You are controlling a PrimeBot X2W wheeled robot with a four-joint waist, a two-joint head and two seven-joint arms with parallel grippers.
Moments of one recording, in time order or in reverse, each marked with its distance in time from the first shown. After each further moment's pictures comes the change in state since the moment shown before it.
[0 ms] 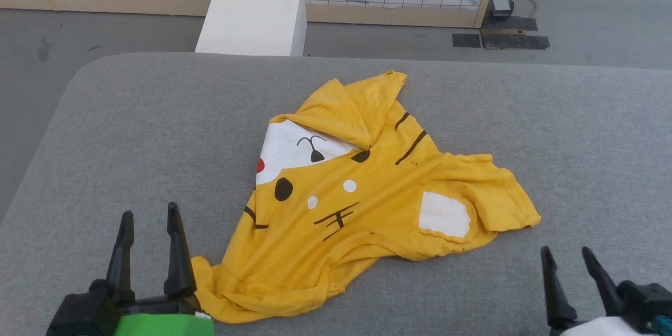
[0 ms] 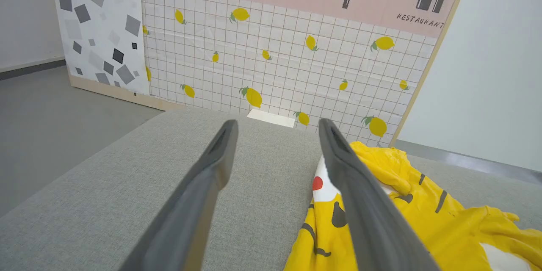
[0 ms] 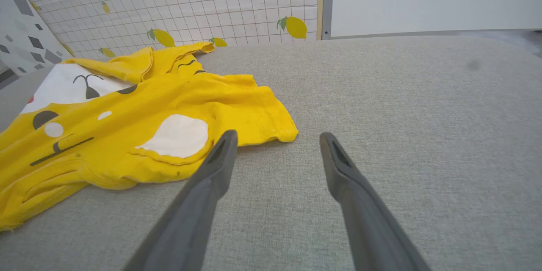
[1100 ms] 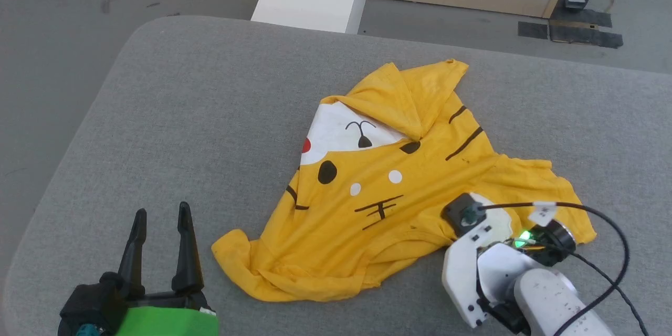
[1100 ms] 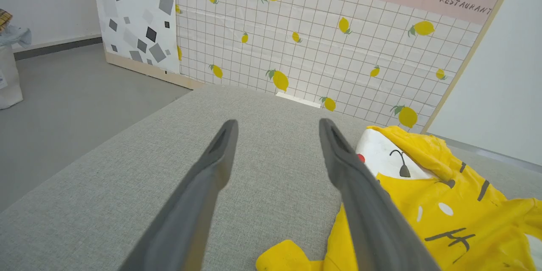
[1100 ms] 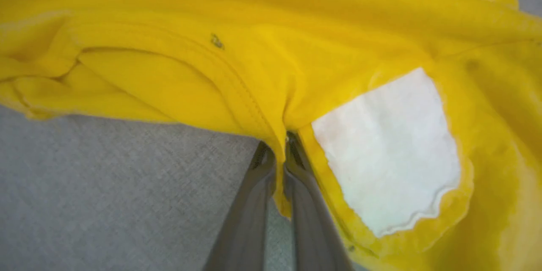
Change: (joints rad) left arm -0.041 -0.063 0.059 0.098 0.027 -0.128 0.000; right arm -0.473 -0.144 0.535 0.283 -0.059 0.000 0.734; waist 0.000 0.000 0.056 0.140
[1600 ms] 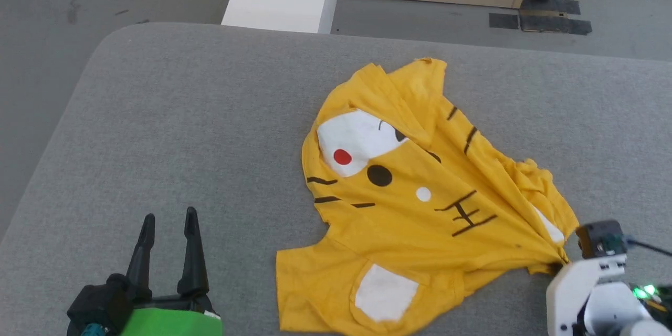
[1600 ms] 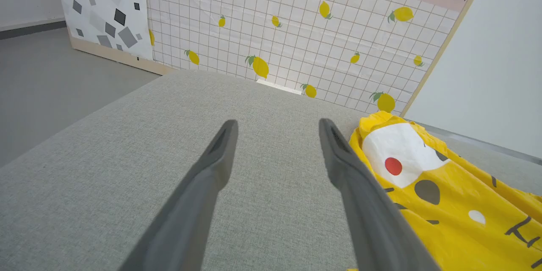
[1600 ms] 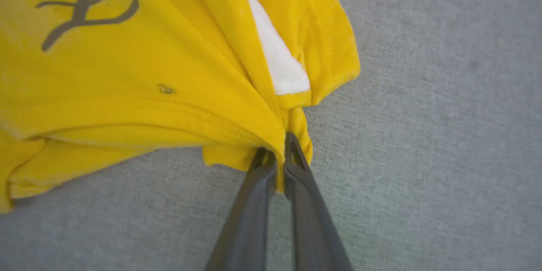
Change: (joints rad) left arm -0.002 -0.001 -0.007 0.035 -0.021 -0.018 0.000; right arm 0.275 0.062 -0.503 -0.196 -0.079 0.001 -0.068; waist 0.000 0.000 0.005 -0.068
